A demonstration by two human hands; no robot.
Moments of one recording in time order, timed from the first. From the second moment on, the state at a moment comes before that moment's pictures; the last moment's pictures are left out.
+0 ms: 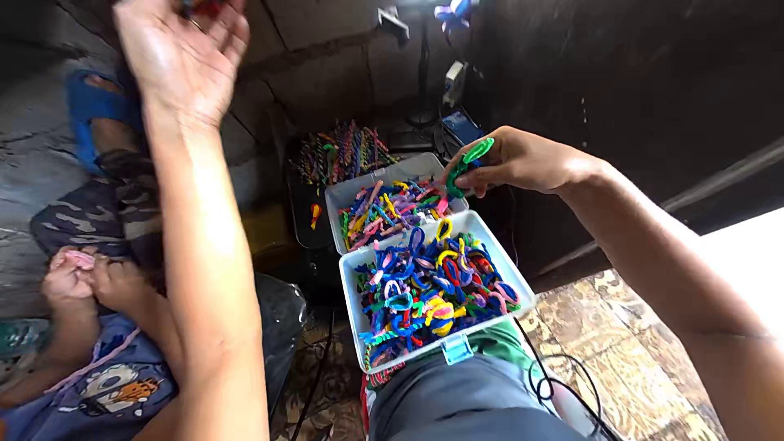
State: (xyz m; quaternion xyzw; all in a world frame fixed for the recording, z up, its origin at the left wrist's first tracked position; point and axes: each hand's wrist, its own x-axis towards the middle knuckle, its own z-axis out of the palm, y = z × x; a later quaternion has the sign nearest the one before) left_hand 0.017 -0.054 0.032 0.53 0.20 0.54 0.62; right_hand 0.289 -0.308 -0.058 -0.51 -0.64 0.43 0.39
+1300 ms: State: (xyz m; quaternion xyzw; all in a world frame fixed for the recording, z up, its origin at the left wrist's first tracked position) left_hand 0.063 -0.187 -0.077 0.65 0.12 -0.03 0.75; right_hand 0.196 -0.283 -0.144 -0.27 -0.18 0.61 0.73
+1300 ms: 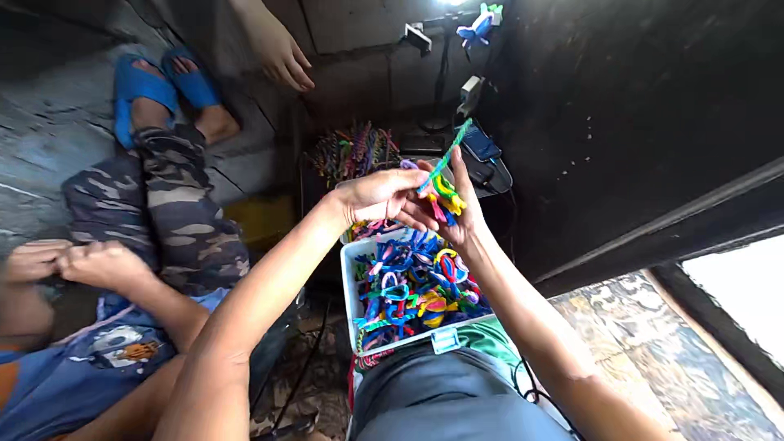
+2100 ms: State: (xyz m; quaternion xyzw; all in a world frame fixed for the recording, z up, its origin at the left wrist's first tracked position) left_hand -0.001 -0.273 -0.097 0.79 0.07 0.24 0.56; right_hand 0.217 -0.371 -0.094 -0.52 -0.60 0.24 0.56
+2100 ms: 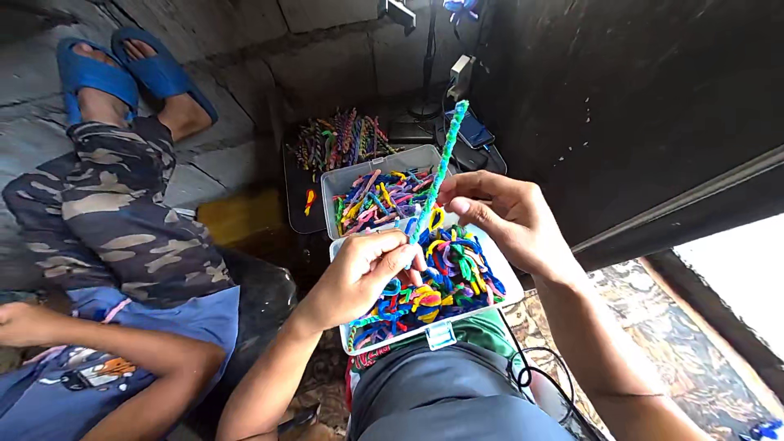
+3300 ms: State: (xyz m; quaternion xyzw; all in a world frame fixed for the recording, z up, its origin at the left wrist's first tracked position) left_hand -0.006 -0.295 -0.116 0.83 0.16 0.31 0.43; right_hand 0.195 -0.362 -0.120 -0.37 -0.57 0.49 0.54
